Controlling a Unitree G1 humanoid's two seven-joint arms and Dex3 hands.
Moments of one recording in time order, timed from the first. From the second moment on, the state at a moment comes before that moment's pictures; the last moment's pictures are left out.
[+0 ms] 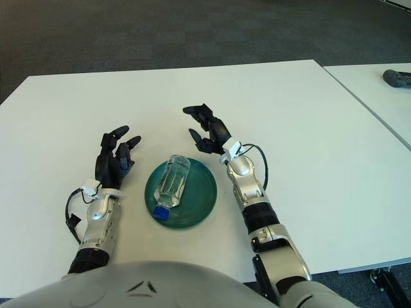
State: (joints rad) left arm 0.06 -0.11 0.04 0.34 -0.14 -0.57 -0.04; right arm -0.29 -0.08 0.15 0.39 0.10 -0.32 0.21
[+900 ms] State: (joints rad) left arm 0.07 -0.11 0.08 0.32 -0.19 -0.58 -0.10; right arm -0.24 0.06 -0.05 0.33 0.20 -0.08 0.10
